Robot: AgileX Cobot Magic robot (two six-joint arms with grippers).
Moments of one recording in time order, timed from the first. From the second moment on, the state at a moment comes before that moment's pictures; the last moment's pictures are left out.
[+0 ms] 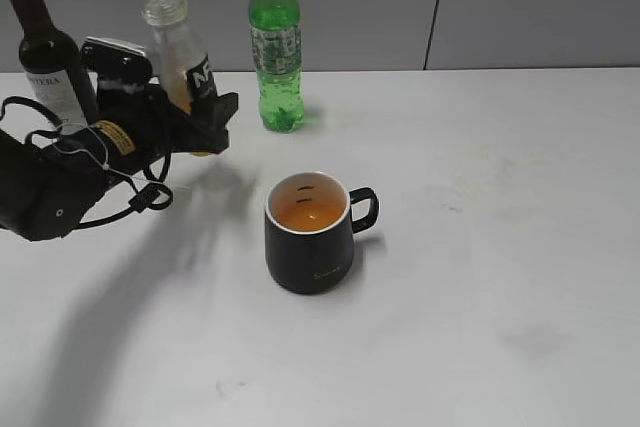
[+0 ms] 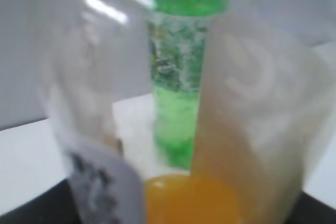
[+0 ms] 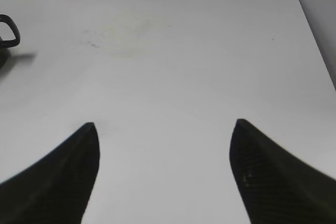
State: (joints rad) left arm -0.33 2.09 -0.86 0.16 -1.00 0.05; right arm 0.12 0.00 -0.41 0.01 0.94 -0.02
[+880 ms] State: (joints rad) left arm -0.24 2.25 -0.96 0.12 -0.98 0.05; right arm 0.12 0.00 -0.41 0.01 0.94 -0.02
